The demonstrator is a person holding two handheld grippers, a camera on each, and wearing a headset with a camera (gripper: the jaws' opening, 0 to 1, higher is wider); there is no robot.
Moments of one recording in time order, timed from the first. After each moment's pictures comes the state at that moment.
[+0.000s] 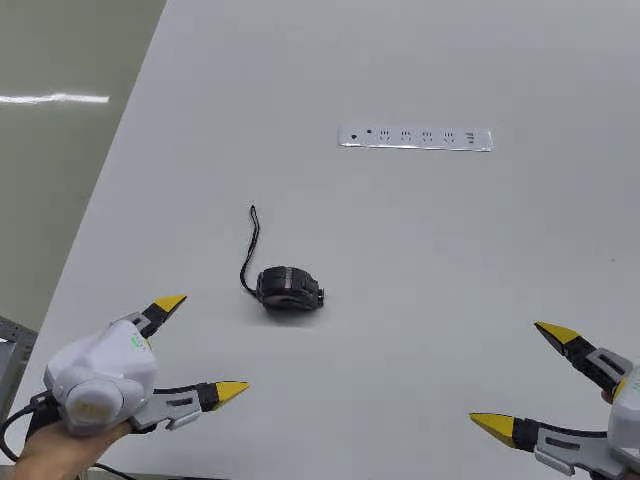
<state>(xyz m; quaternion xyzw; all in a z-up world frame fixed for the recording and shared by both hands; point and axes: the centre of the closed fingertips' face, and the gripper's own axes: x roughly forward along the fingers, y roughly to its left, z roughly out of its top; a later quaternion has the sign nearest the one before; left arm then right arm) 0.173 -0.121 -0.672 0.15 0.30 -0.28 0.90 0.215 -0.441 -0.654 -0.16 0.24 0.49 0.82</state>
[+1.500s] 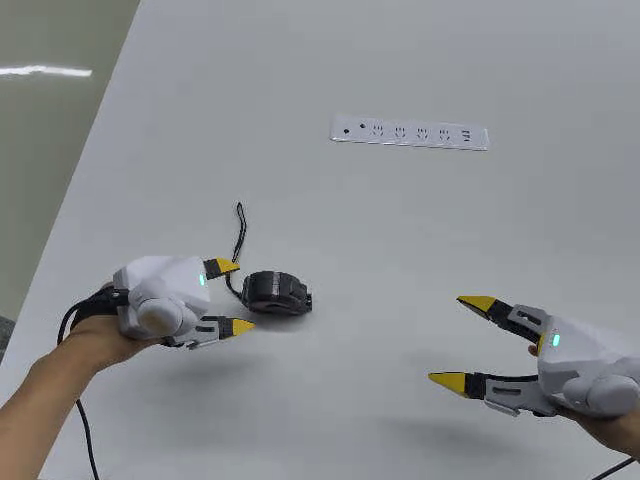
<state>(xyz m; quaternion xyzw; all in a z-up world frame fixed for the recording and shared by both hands) 0.259 -0.146 -0.716 0.27 0.31 -0.41 0.81 0.260 -0.382 -0.679 -0.22 0.20 0.60 0.74</state>
